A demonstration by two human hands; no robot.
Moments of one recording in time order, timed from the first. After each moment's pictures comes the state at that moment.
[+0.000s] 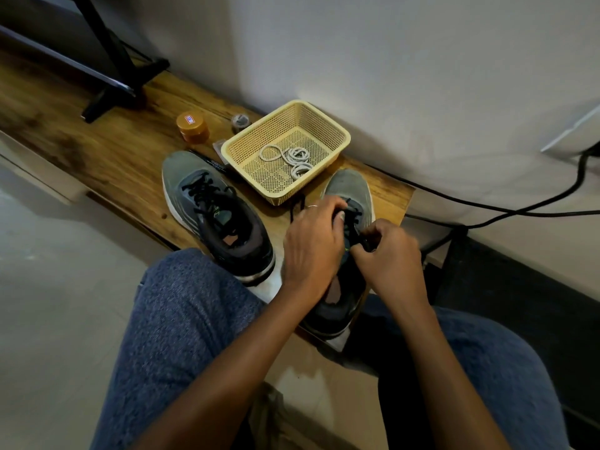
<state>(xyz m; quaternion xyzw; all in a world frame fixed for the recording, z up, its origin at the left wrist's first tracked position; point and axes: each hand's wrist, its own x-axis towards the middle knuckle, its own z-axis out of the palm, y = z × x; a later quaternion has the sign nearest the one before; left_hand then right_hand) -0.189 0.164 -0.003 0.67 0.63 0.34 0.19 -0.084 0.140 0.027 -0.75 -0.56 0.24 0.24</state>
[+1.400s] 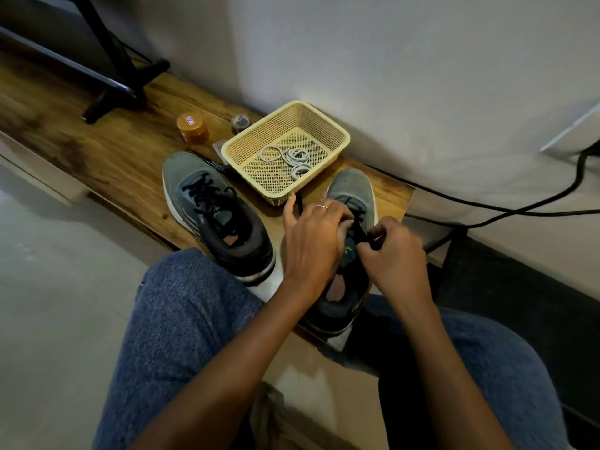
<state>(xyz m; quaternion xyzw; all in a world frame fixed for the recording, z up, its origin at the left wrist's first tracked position) -0.189 0.168 -0.011 0.73 0.59 0.33 0.08 -0.079 0.140 0.030 -0.76 -0.56 0.24 0.23</state>
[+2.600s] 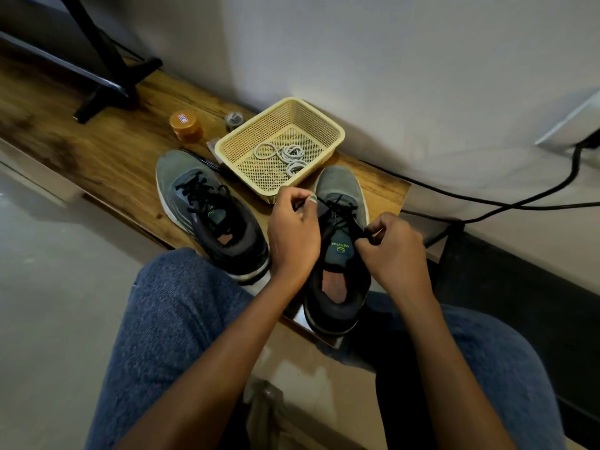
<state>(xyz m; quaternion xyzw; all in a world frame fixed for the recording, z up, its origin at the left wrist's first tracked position) -0.196 0.175 0.001 0.45 0.66 0.48 0.35 -0.072 0.144 0.029 -0.77 -0.54 0.25 0.22</state>
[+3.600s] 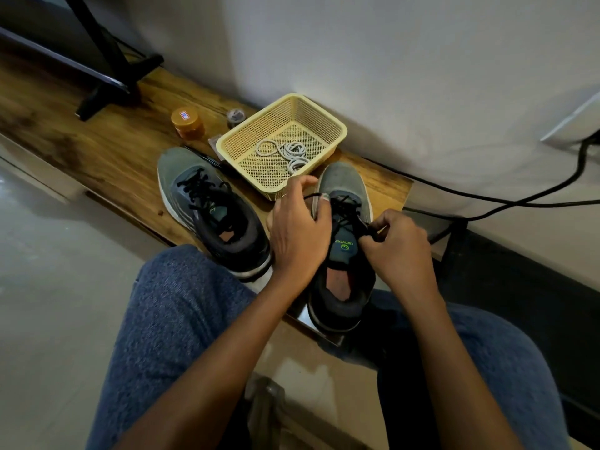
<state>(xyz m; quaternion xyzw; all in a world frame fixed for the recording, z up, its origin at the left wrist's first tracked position) -0.195 0.172 0.002 0.56 0.67 0.42 0.25 -0.069 0.143 0.031 -0.77 -0.55 0.25 0.21</state>
